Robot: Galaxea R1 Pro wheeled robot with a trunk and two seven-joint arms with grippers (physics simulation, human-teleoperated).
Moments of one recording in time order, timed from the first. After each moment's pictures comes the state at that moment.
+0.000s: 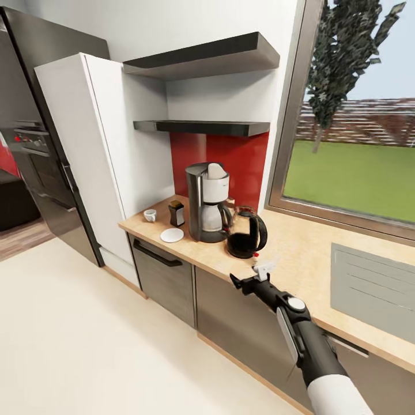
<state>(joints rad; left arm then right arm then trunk) -0.07 0.07 -0.36 -0.07 0.43 -0.24 0.20 -0.54 0.07 -0.05 -1.06 0.10 0.15 0.45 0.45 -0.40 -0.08</state>
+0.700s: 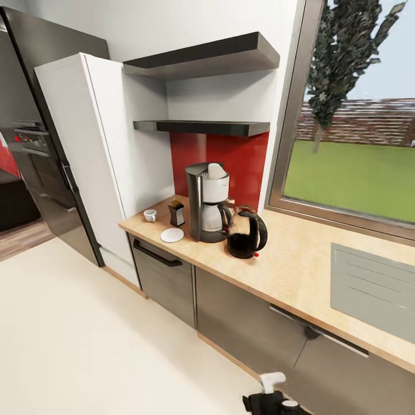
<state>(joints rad) -0.07 0.07 -0.37 -0.28 0.40 -0.25 0.19 -0.53 0.07 -0.05 -0.04 0.12 -0.06 0.09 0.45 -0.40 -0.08</state>
